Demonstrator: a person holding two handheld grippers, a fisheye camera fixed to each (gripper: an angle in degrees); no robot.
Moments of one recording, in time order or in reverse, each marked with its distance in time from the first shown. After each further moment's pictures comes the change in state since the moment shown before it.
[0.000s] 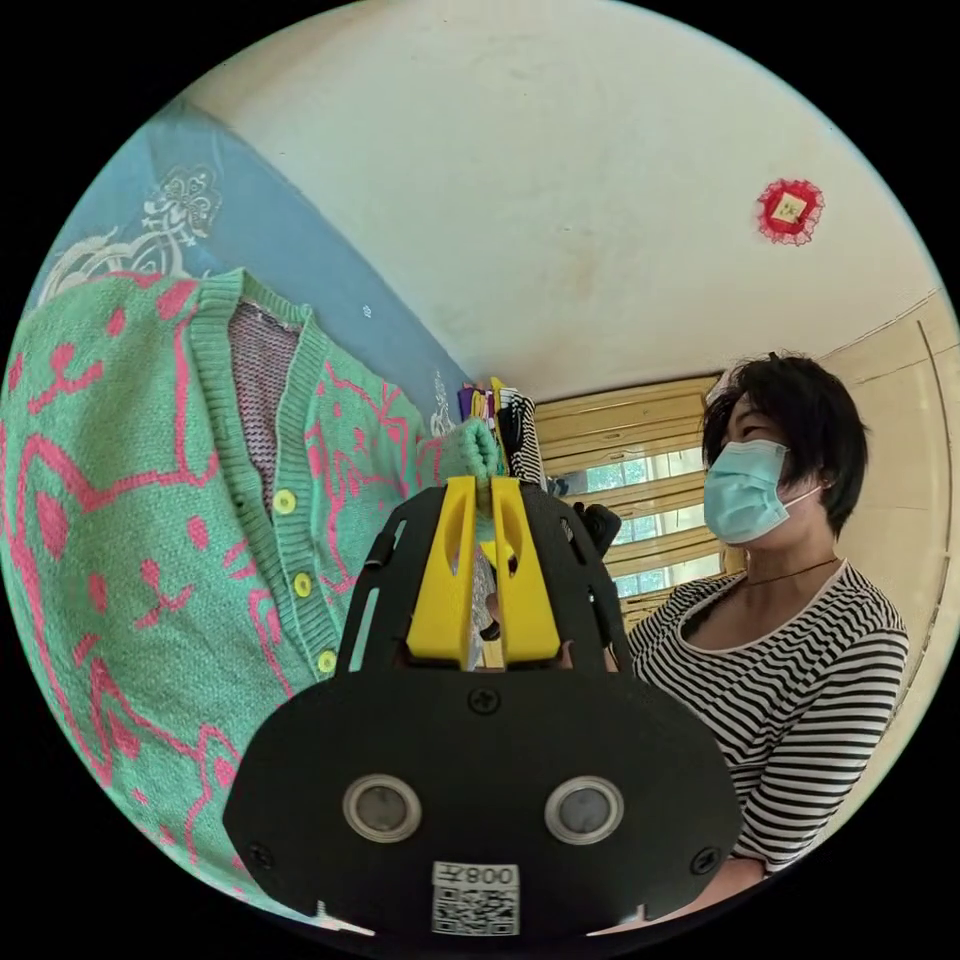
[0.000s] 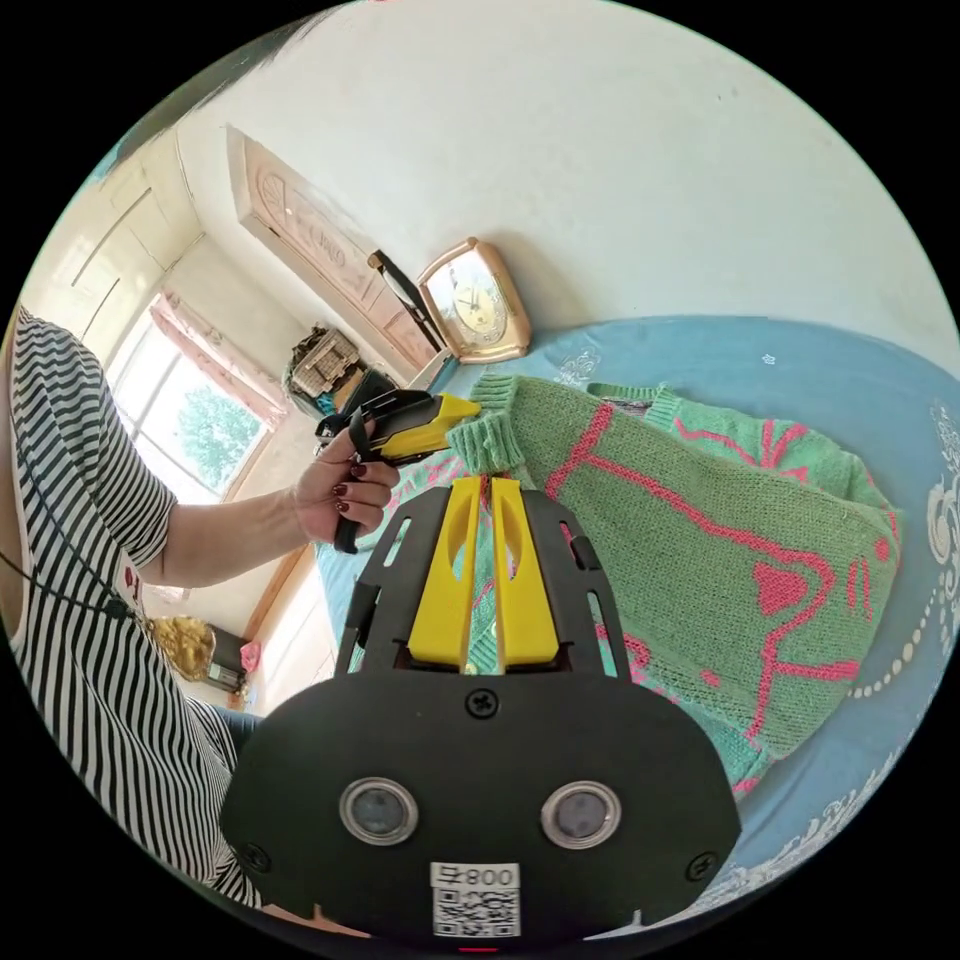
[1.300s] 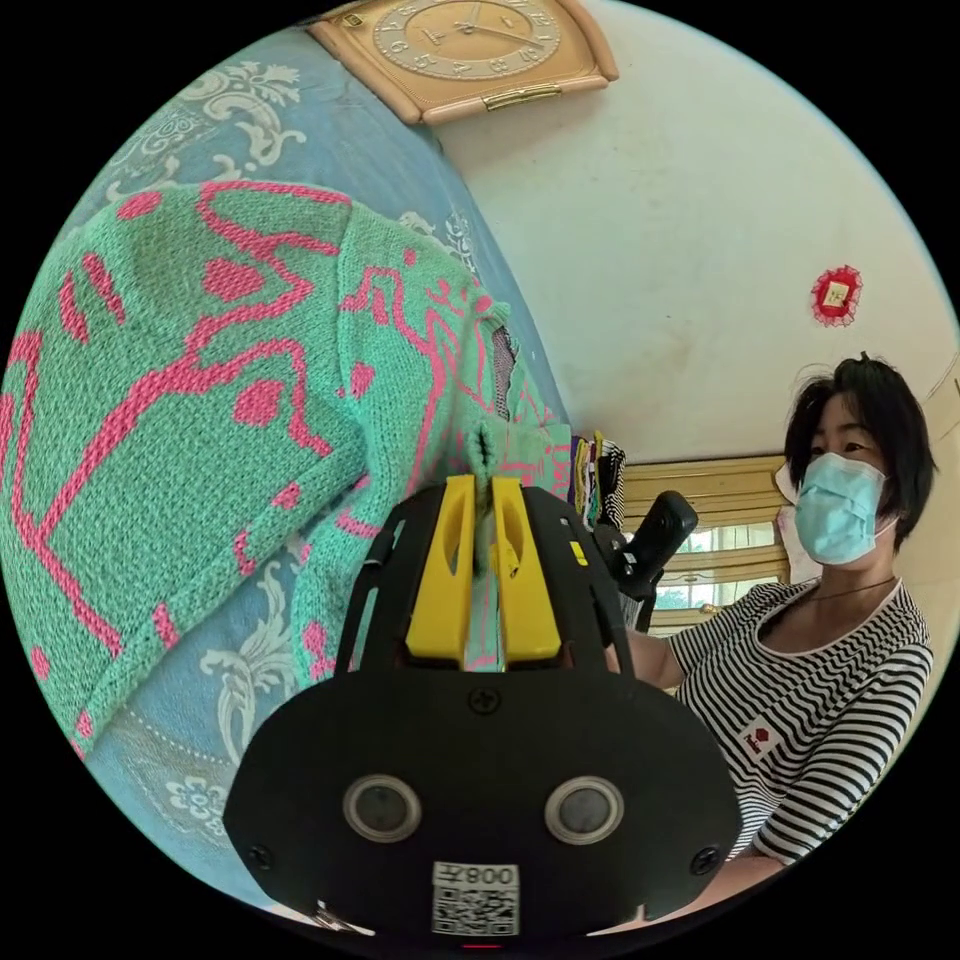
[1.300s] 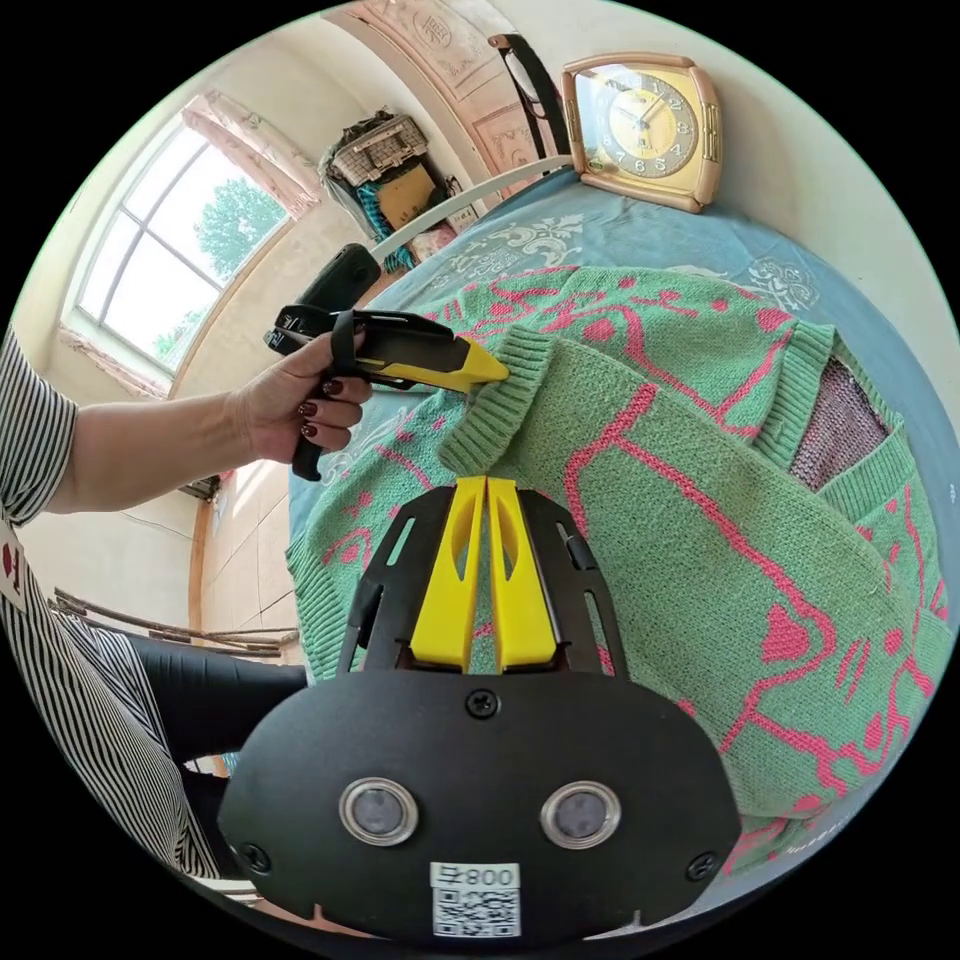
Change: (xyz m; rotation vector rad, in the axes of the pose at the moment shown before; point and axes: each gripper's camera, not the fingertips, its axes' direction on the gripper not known) left arm -0.027 0.061 -0.149 0.187 -0.234 -0.192; right arm -0.040 -0.071 0.207 -0.513 0.030 -0.330
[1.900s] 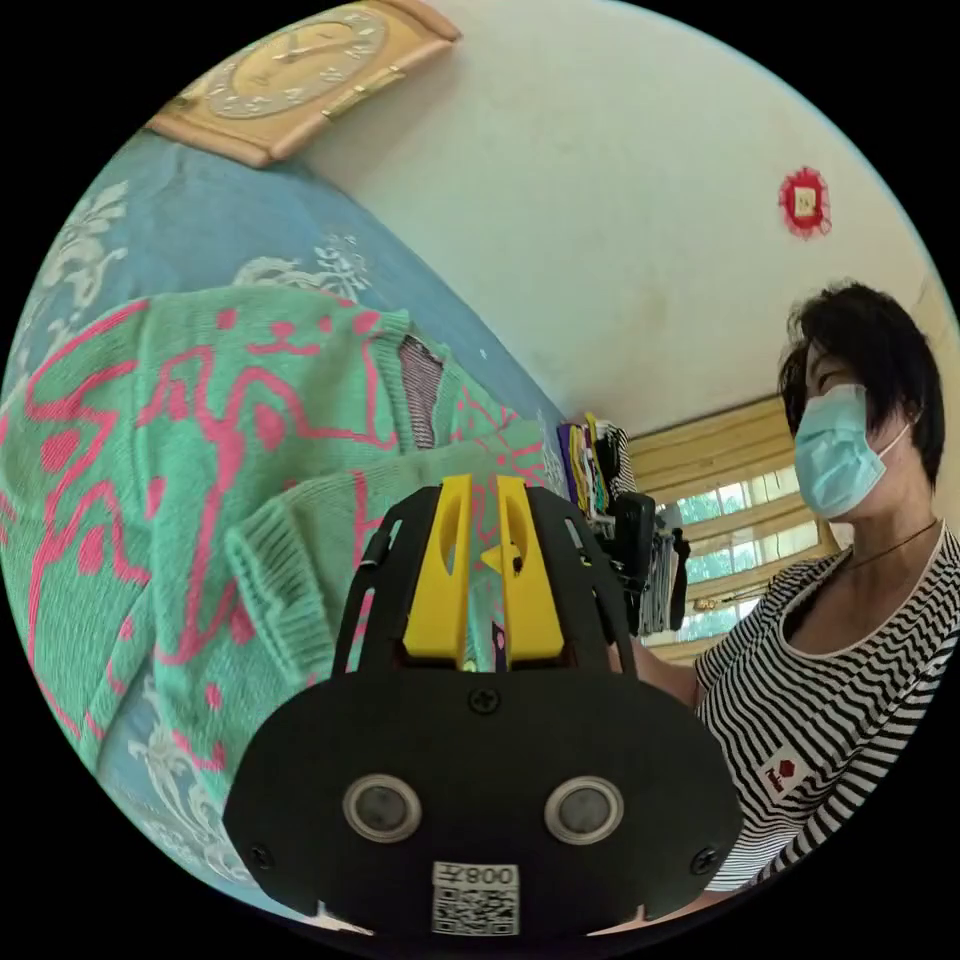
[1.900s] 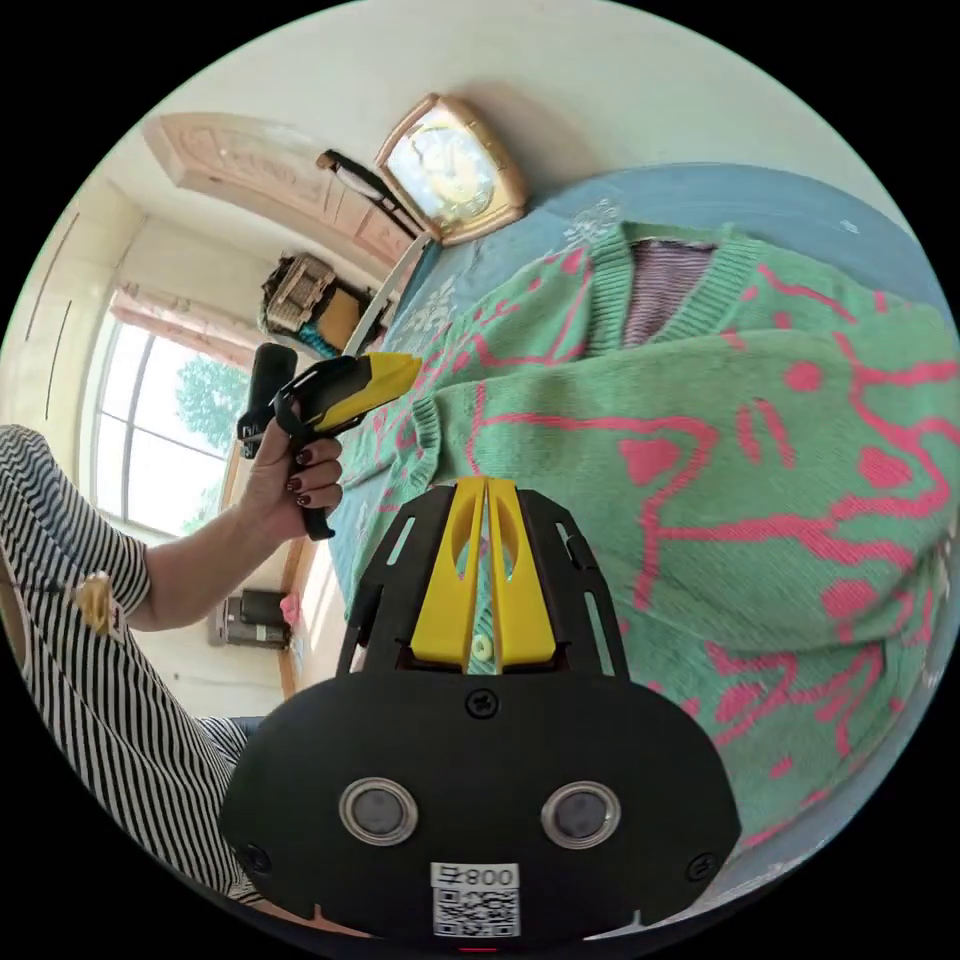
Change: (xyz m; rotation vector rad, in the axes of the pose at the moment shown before) left arm 0.102 -0.013 0.110 -0.012 -0.059 0.231; right arm 0.060 0.054 -0.080 0.234 -0.131 0.453
